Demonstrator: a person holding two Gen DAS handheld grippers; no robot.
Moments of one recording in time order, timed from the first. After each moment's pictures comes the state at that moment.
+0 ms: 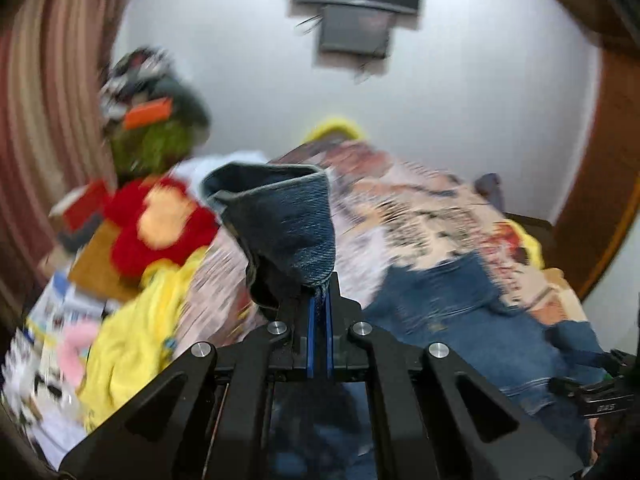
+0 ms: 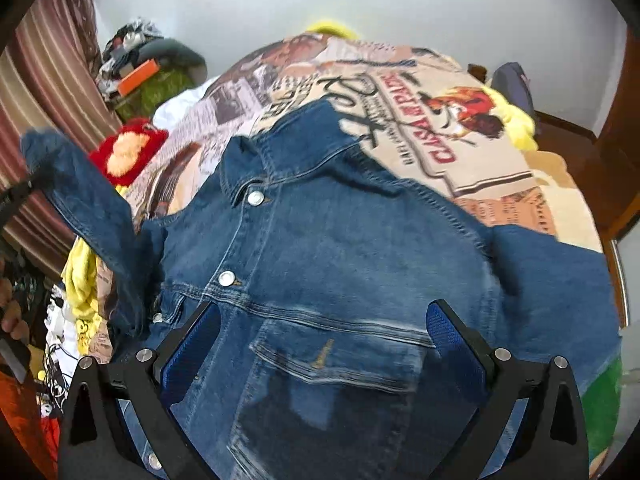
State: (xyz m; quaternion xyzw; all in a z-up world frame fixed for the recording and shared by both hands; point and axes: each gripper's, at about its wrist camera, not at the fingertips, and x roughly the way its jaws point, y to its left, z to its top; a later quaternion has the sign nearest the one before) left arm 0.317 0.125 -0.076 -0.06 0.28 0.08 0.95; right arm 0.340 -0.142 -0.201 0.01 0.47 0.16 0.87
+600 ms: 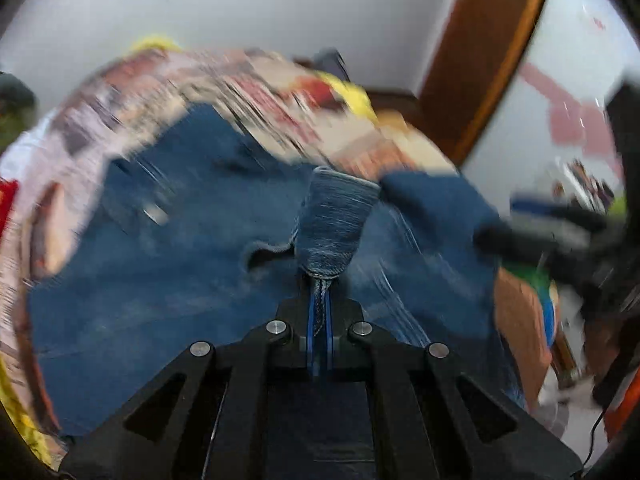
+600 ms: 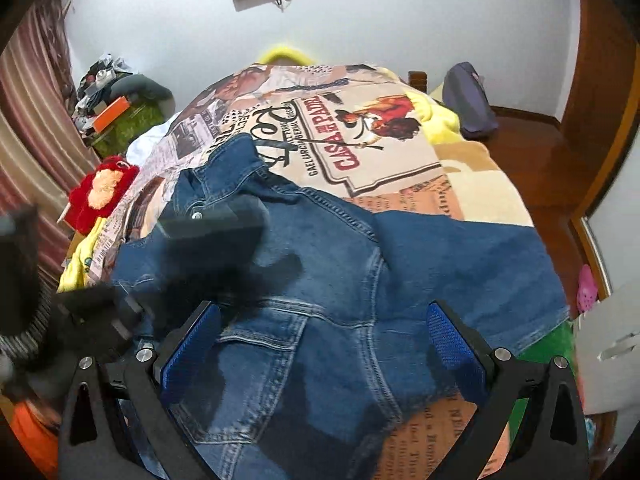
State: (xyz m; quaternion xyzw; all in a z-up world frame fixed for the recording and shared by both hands) left arm 0.340 -0.095 -0.179 0.00 0.46 -0.20 0.87; right arm 0.306 -0.240 -0.175 0.04 0.45 0.10 0.89
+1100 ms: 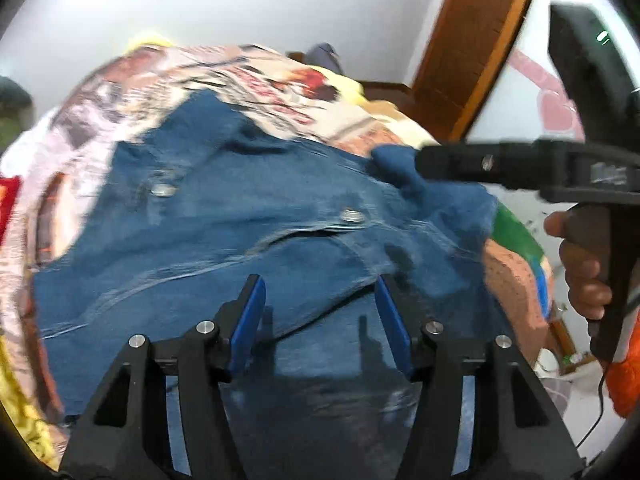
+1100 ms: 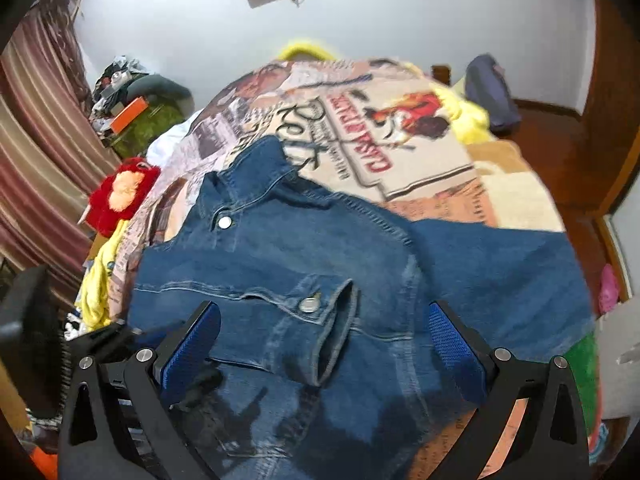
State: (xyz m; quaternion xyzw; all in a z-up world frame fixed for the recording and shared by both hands) left arm 0.305 -0.068 -0.163 0.00 0.44 -0.19 0.88; right arm 0.328 -0.218 -0.176 0.07 0.47 0.15 0.87
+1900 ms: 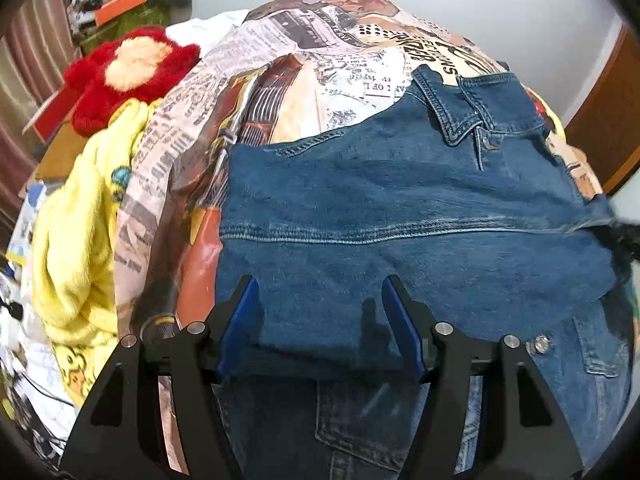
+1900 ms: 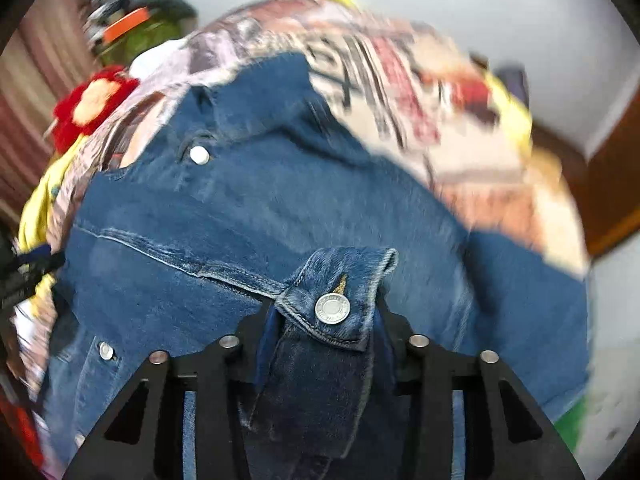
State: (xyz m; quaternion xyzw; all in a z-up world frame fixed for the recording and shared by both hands) left arm 0.312 0.136 -0.233 -0.08 0.50 0.06 0.86; right arm 0.369 -0.138 -0.231 -0.10 0.50 0.14 0.85
